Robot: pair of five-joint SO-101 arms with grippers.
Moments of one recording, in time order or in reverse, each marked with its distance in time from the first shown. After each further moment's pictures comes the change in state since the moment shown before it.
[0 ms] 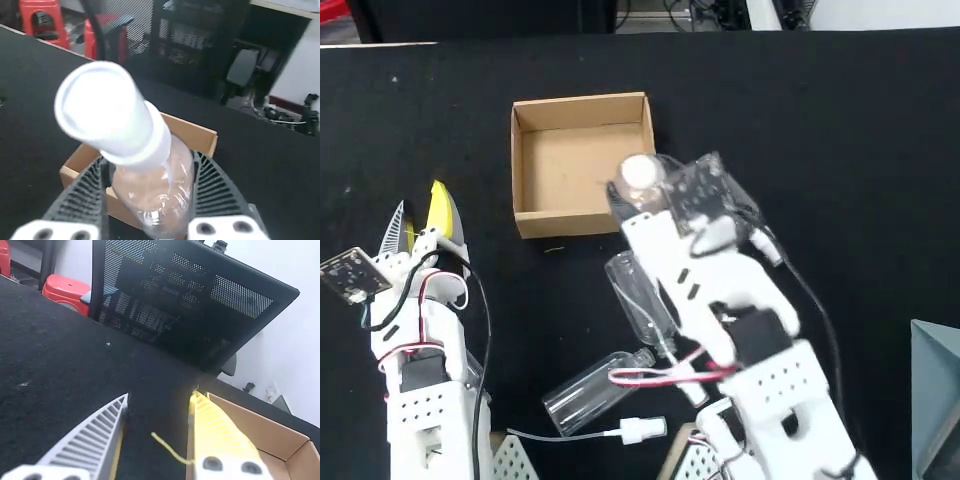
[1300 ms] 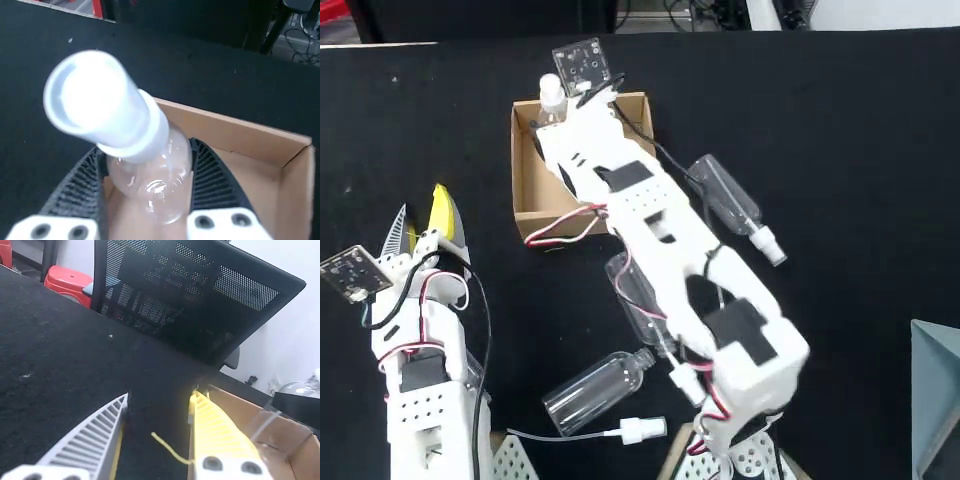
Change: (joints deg) left arm 0.0 0.0 0.0 1.8 0.0; right arm -4.2 72.9 -48.4 -13.6 -13.8
